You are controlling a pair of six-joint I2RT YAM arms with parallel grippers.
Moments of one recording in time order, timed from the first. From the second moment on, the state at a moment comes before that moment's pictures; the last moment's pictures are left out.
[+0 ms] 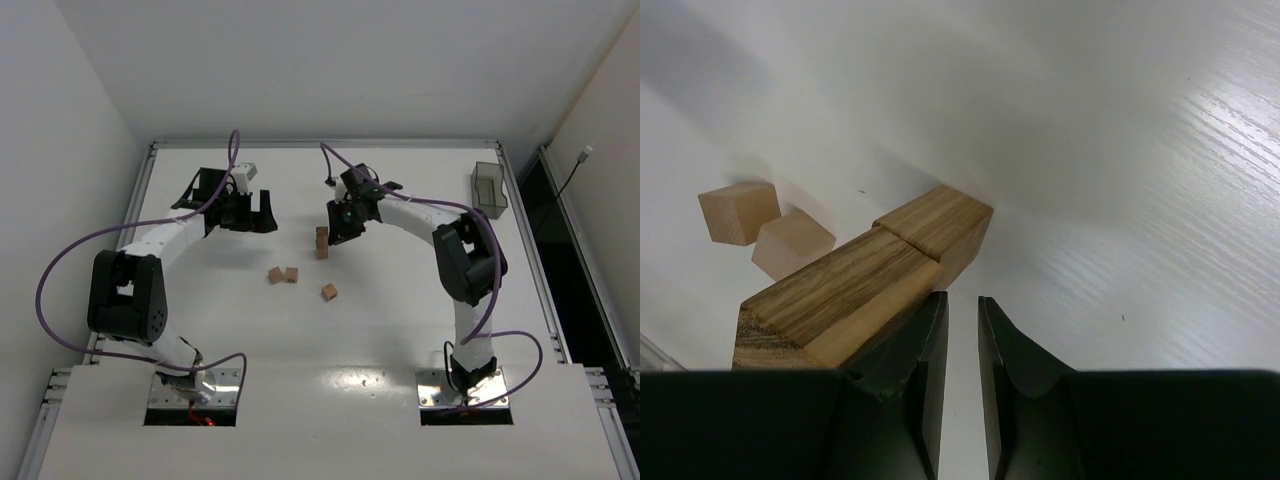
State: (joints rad) left arm -0.14 1.58 1.07 -0.28 0.38 -0.10; right arm 0.51 2.01 1.43 -0.46 -0.31 0.22
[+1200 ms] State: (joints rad) left arm -0.14 1.58 1.07 -0.28 0.39 -0.09; right arm 0.52 2.03 1.44 -0.47 -0.32 0.21
